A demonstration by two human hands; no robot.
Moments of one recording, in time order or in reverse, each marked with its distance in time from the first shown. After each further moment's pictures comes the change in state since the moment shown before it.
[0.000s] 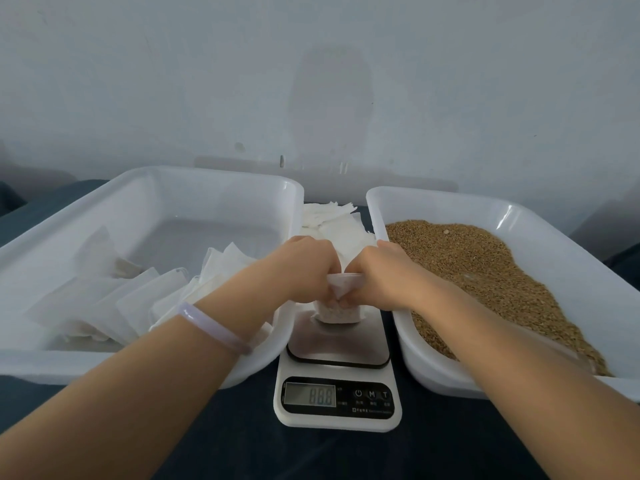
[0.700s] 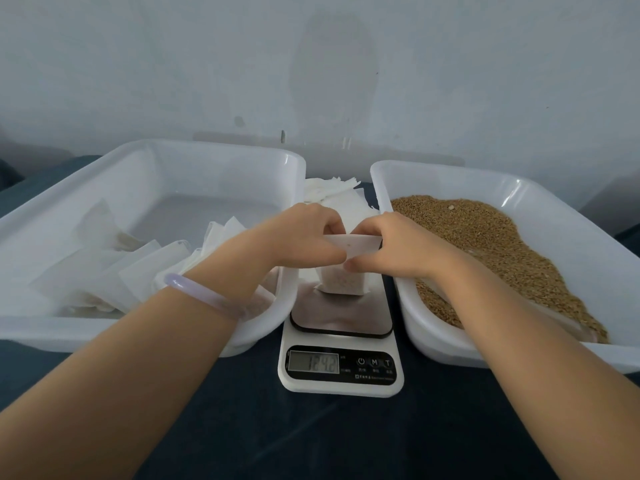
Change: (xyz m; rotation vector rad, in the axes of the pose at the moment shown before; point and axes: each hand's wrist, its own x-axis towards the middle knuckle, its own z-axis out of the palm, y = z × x) left_hand -0.011 -0.007 -0.004 -0.358 0.079 -0.050; right_hand -0.009 0.012 -0.001 0.408 0.029 0.102
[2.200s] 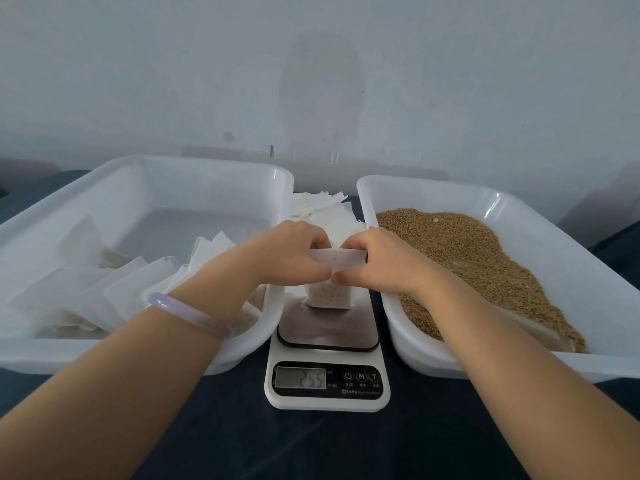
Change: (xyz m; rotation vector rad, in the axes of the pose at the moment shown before) left_hand 0.002 -0.003 0.002 0.036 -0.011 0.019; right_hand -0.002 0.001 0.000 -0.024 0.021 0.003
